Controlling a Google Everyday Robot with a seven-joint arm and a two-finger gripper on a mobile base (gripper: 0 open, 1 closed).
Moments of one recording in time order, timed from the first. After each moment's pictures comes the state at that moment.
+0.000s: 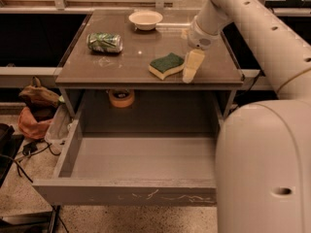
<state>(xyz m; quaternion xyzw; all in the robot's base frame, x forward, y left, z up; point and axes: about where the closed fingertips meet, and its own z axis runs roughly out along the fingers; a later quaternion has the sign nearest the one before) 0.745 -0.119 0.843 -0.68 0.70 0.02 0.22</state>
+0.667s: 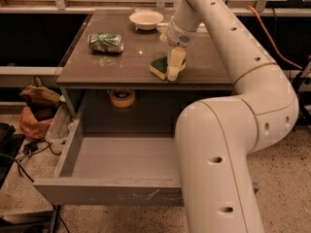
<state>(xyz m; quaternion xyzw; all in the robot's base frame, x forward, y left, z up) 0.767 -0.063 0.829 -0.73 0.65 0.05 0.19</state>
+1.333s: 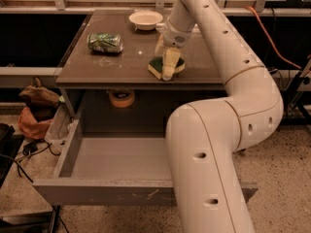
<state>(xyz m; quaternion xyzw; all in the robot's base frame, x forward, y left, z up) 0.777 -0.046 0.819 -0.74 0.65 0.06 0.19</state>
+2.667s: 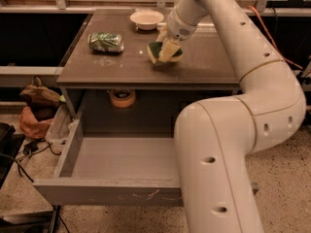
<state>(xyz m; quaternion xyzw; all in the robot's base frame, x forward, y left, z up) 0.785 -0.048 0.859 -0.72 0.64 0.06 0.27</state>
